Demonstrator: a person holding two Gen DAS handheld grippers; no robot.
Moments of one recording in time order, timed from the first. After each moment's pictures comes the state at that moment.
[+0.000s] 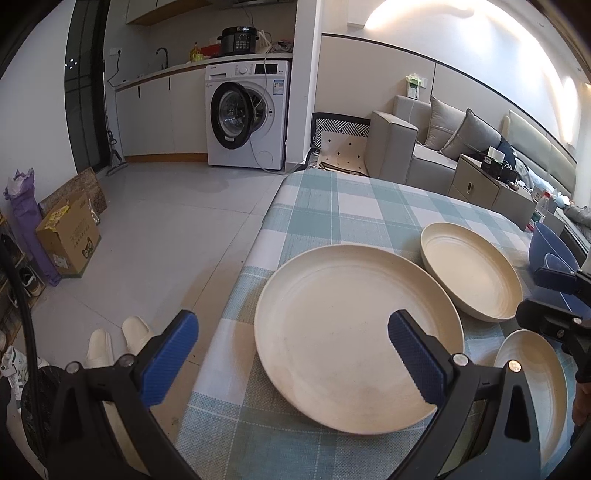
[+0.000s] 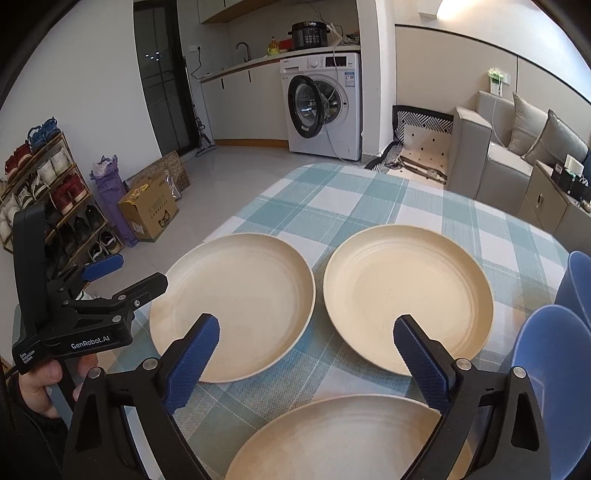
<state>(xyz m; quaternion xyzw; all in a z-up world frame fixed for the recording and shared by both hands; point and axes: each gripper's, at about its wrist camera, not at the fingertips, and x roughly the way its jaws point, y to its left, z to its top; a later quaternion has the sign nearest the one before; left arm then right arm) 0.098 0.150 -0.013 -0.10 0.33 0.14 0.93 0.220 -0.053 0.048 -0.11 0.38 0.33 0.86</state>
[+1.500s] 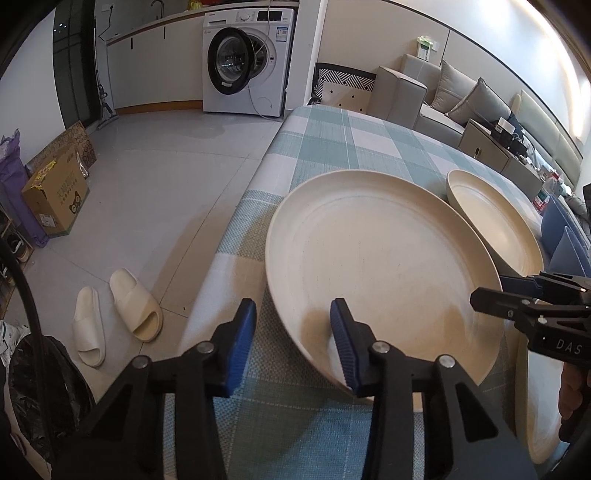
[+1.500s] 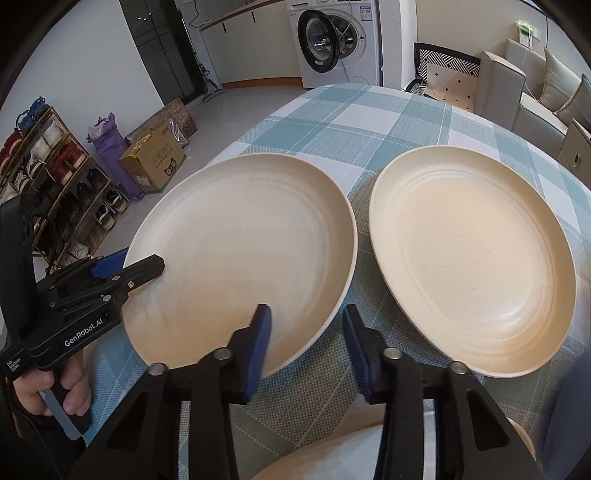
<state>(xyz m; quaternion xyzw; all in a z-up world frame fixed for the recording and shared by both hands) 0.108 0.167 -0.062 -0.13 0.42 0.12 0.89 0.251 -0.006 -0.031 -0.13 0.49 0.34 0.79</state>
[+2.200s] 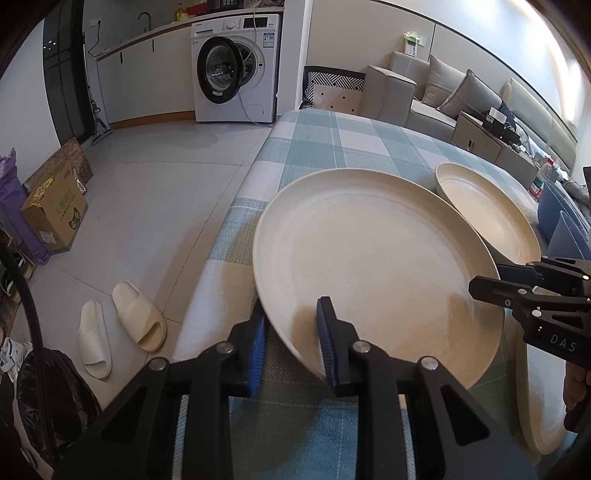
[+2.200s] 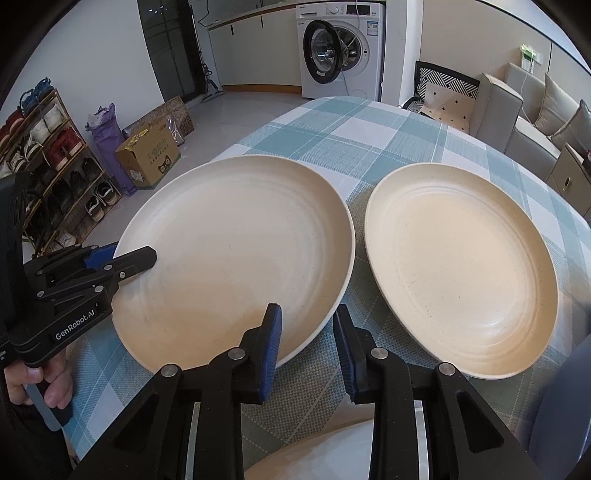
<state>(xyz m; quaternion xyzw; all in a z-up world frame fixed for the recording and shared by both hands) 0.107 0.158 -0.057 -0.11 0.41 0.11 0.90 0.236 -0.006 -0.025 -0.17 0.46 0.33 0.81</state>
